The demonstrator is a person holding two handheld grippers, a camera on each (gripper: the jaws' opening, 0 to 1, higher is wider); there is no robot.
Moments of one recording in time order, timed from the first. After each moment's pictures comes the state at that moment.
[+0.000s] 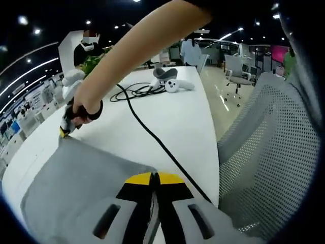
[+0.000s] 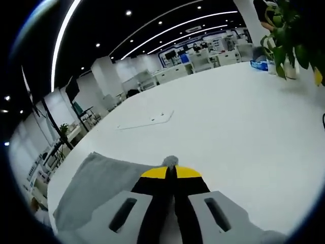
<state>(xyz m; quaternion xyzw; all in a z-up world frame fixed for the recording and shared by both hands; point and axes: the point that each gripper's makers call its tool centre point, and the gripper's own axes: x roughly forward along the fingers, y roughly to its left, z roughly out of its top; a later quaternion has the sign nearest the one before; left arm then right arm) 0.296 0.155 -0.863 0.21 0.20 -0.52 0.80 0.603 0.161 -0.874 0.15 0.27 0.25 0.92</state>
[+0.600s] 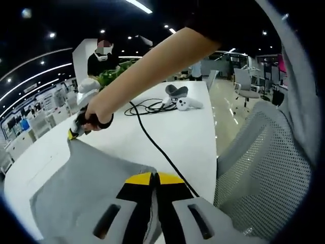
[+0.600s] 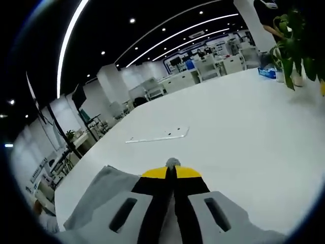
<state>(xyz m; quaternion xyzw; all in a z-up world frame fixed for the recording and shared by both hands) 0.294 0.183 -0.819 0.19 0.16 -0.49 0.83 0.617 0.190 -0.833 0.16 0.24 0.27 0.92</state>
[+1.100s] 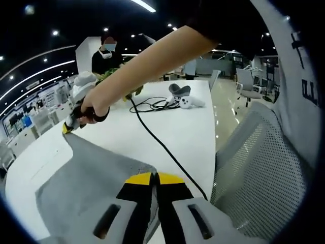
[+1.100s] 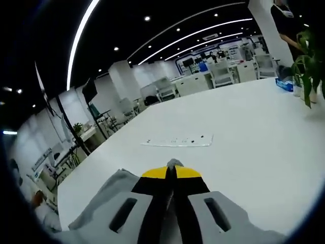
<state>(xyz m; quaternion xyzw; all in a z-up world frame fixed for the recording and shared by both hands) 0.290 0.217 -0.814 0.18 0.18 -0.48 0.84 0.618 0.246 -0.807 0.13 0.23 0.32 0.91</state>
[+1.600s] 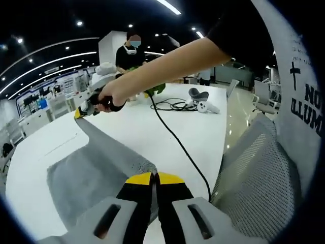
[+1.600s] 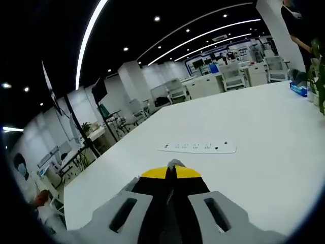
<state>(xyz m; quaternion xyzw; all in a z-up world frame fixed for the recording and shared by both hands) 0.287 0.280 -0.797 0.13 0.20 -0.40 0.88 0.612 0.299 -0.785 0.14 0.21 0.35 0.90</state>
